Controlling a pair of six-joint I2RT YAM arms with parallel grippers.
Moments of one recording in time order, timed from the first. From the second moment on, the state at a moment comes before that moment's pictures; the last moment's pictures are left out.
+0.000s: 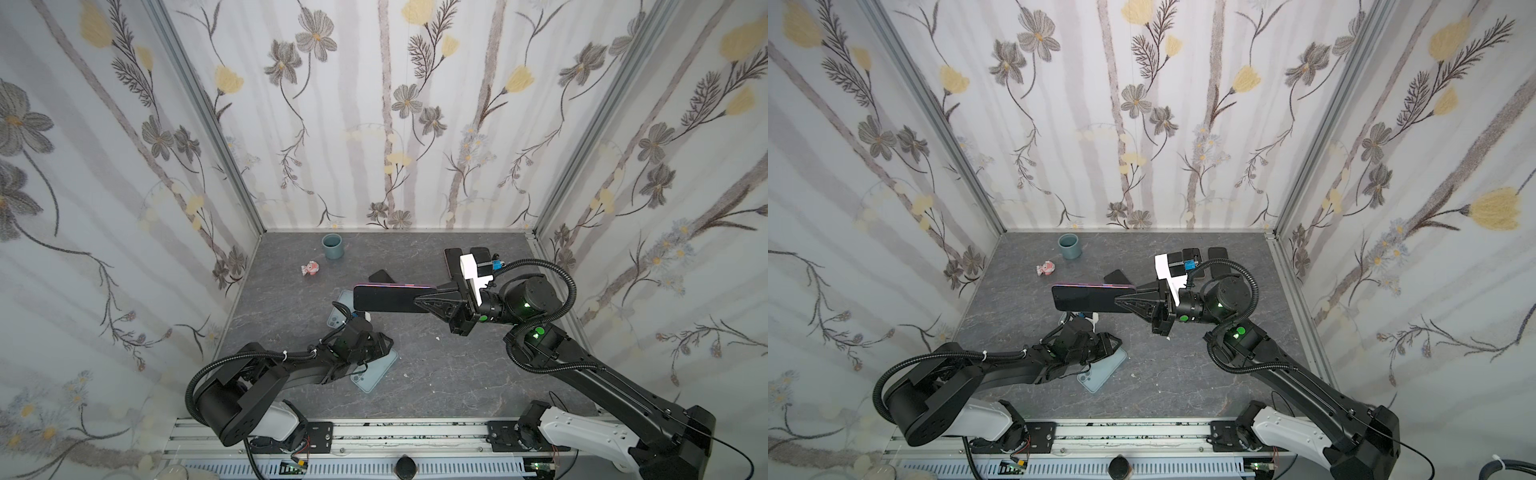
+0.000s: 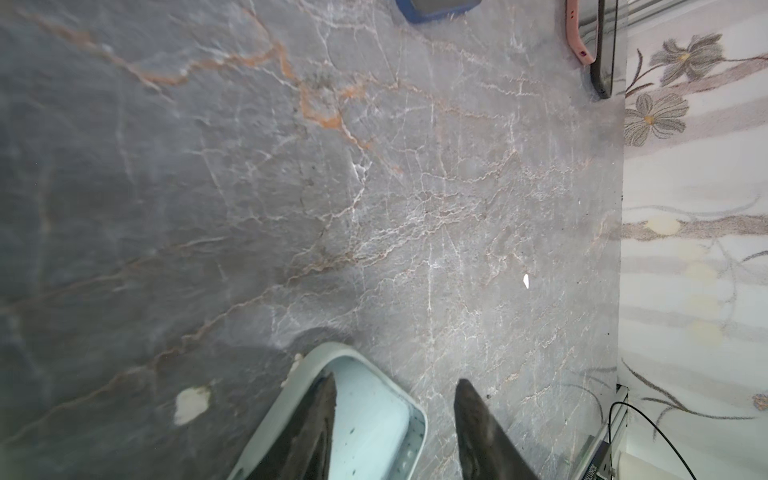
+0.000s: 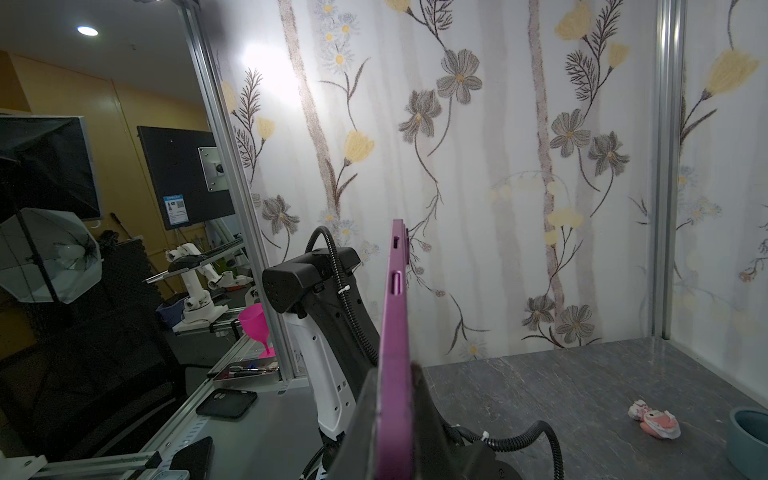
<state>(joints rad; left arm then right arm) -0.73 1.46 0.41 0.33 0.16 -1.02 0.78 1.03 0.92 0.47 -0.80 0.42</state>
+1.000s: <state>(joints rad) -0.83 1.85 0.86 0.33 0.29 -0.91 0.76 0.96 0.92 0.27 -0.51 0.34</state>
